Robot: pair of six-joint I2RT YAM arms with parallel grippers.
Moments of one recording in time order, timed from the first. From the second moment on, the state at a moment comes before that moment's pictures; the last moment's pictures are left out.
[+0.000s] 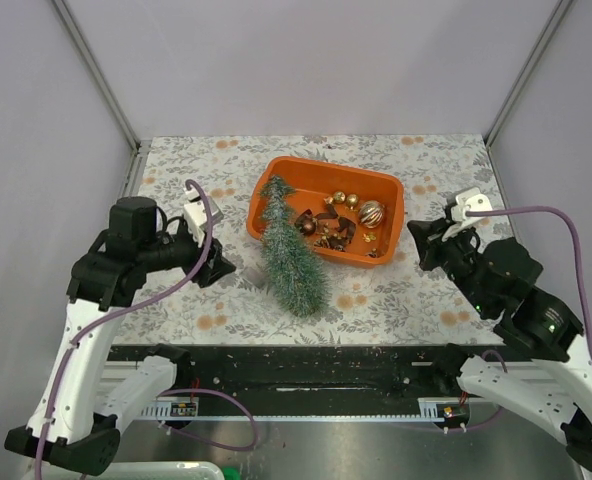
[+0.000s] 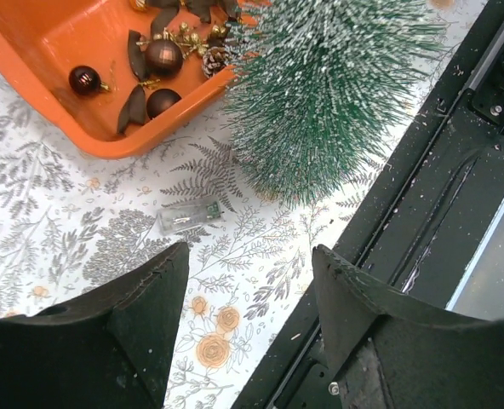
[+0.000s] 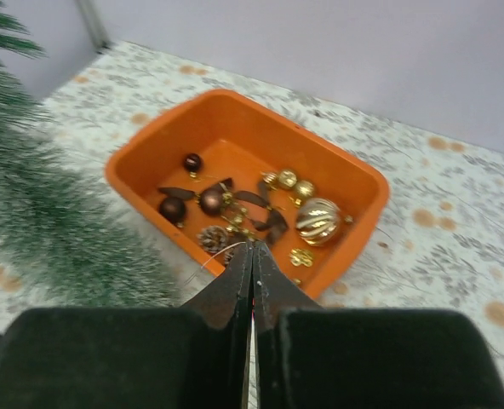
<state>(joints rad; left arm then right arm) -0.25 0.87 1.19 -1.00 0.65 0.34 0.82 0.67 1.10 -0.56 0.42 0.04</state>
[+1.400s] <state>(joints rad) -1.00 1.41 1.69 -0.72 0.53 0.23 0.83 0.64 1.11 -0.59 -0.07 0.03</state>
